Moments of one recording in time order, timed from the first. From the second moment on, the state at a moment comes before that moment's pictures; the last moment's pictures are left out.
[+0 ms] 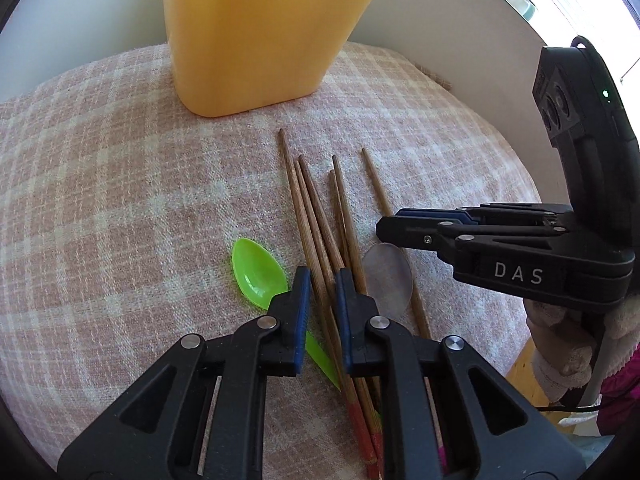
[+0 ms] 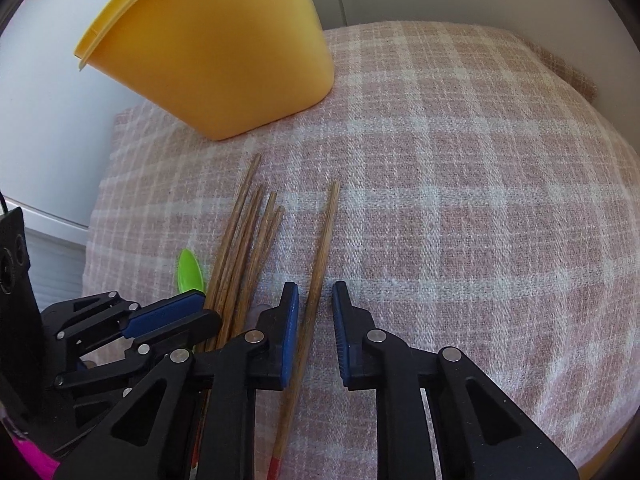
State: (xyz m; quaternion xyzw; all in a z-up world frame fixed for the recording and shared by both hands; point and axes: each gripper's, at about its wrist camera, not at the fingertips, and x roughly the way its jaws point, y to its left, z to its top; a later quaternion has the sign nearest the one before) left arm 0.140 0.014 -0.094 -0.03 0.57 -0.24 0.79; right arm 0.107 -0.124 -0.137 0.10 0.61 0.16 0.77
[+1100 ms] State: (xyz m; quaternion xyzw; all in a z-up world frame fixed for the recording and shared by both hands) left arm 0.136 0.047 -0.073 -0.09 0.54 -0.24 0.80; right arm 0.102 -0.141 -0.108 0.12 0.58 0.15 0.79
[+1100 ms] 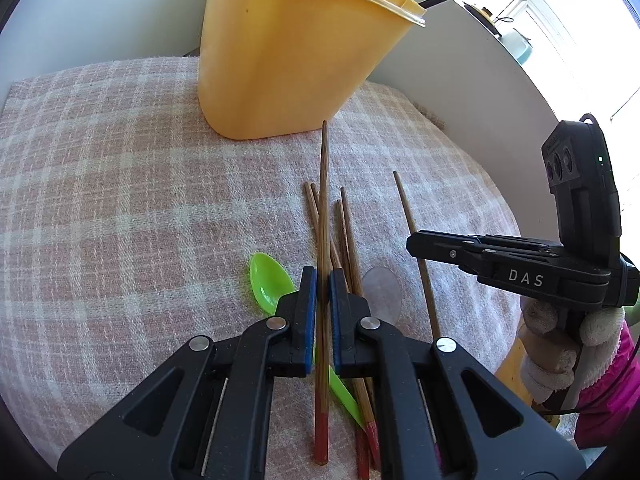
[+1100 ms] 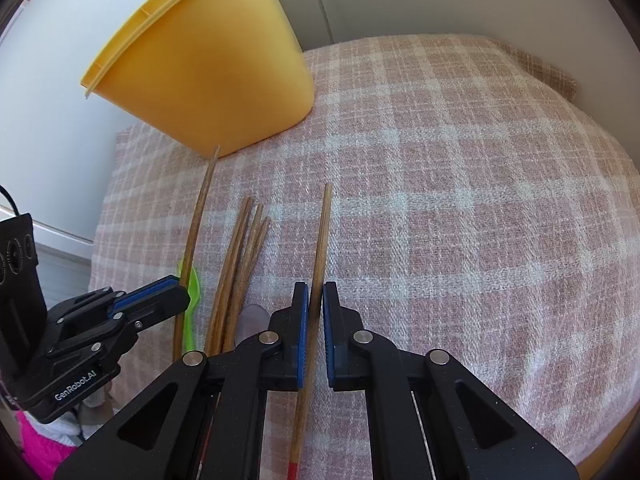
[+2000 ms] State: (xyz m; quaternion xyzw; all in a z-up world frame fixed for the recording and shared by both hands) left arm 0.086 0.066 0.028 -0.08 0.41 -0.25 0.87; right arm 0.035 -0.153 0.003 0.03 0.39 0.17 0.90
